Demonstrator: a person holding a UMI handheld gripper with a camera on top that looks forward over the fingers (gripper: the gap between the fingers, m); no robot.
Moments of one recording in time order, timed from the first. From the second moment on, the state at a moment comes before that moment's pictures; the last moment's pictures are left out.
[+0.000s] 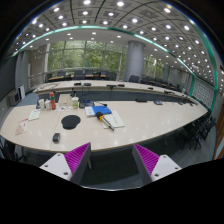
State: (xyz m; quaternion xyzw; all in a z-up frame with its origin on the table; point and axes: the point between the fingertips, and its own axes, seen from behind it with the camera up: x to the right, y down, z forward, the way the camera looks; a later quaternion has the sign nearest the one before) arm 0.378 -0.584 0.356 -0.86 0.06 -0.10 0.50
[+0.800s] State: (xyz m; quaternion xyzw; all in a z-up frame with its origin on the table) arm 0.147 -0.463 0.094 -0.88 -0.04 0.03 0.48
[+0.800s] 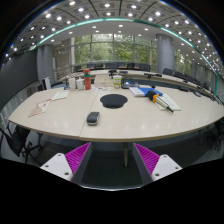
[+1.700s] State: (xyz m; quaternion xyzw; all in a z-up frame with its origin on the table) arm 0.023 -0.207 -0.007 -0.90 -0.05 0.00 0.44
